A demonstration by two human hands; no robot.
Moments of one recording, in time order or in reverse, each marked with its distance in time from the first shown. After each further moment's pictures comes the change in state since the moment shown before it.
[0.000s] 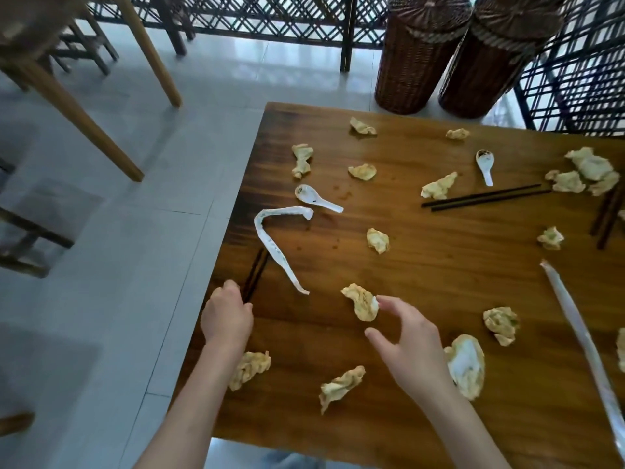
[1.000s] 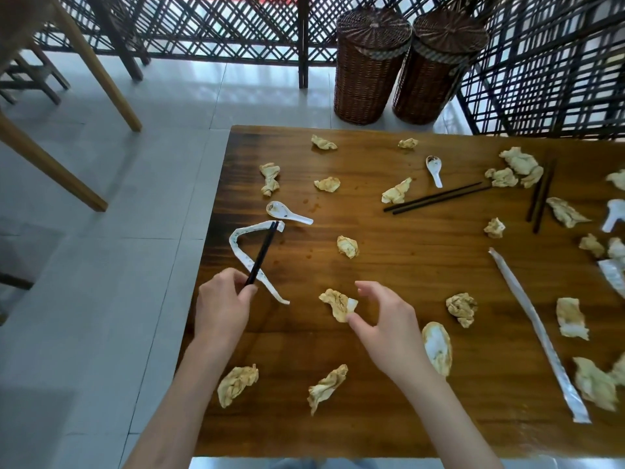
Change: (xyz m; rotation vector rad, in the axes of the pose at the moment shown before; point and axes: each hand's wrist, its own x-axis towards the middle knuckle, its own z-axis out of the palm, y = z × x) left_hand -0.011 0.045 -0.054 -0.275 0.037 0.213; right_hand -0.006 -0.026 -0.020 0.058 0.116 -0.012
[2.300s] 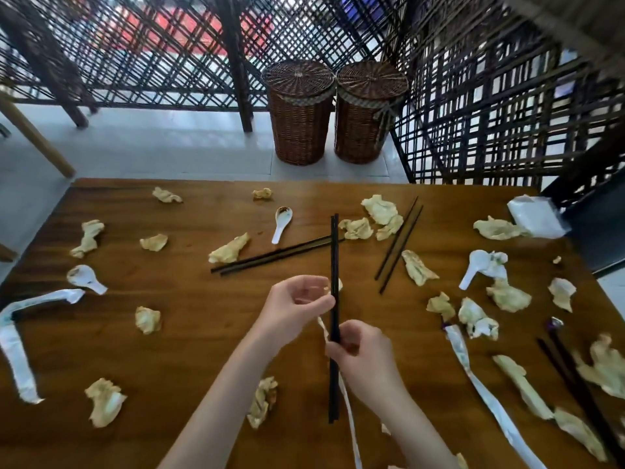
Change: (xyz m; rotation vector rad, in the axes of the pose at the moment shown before) left_hand -0.050 0.358 0.246 -0.582 -0.540 0.107; right_hand 0.115 0.262 -0.201 0.274 -0.119 0.089
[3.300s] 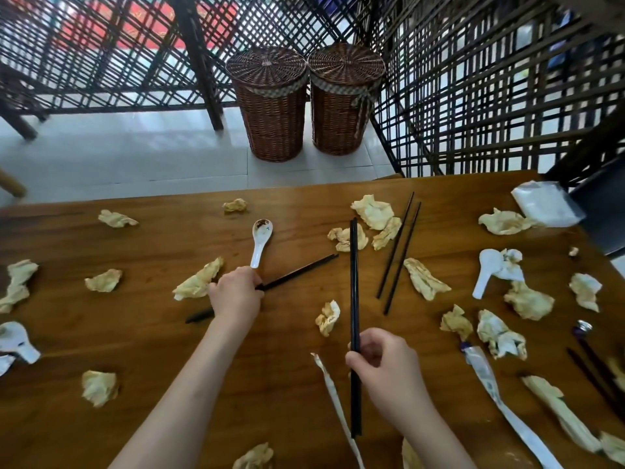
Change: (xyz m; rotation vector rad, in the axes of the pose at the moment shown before) left_hand 0.147 -0.045 -0.042 0.952 0.315 -0.093; right_hand 0.062 0.026 -0.006 -0.093 0.150 0.122
